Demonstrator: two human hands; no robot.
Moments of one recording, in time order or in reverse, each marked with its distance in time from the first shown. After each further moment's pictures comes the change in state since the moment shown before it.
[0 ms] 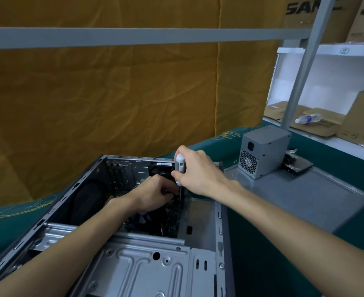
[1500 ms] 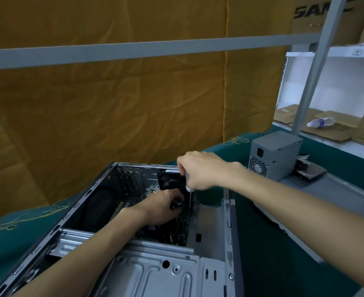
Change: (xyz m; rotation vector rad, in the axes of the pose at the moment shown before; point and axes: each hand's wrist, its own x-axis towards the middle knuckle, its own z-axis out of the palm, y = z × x) left_hand -0.010 0.011 0.000 0.236 -0.138 -0.125; right_hand 0.031 -0.032 -0.037 -0.465 -0.488 -0.065
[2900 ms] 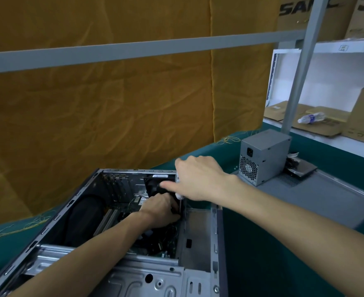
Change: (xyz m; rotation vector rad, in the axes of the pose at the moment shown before) left_hand 0.042 0.009 0.028 0.166 0.020 -0.126; right_hand -0.018 0.008 0.016 -0.112 0.218 0.085
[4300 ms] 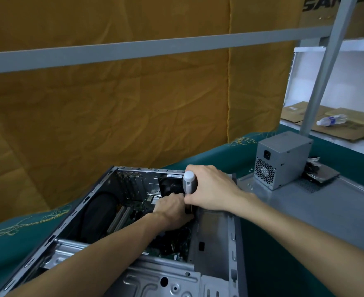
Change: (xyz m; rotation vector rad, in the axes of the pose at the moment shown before) left_hand -0.001 0.004 0.003 0.016 0.063 -0.083; right_hand 0.000 0.002 0.031 0.543 0.055 0.047
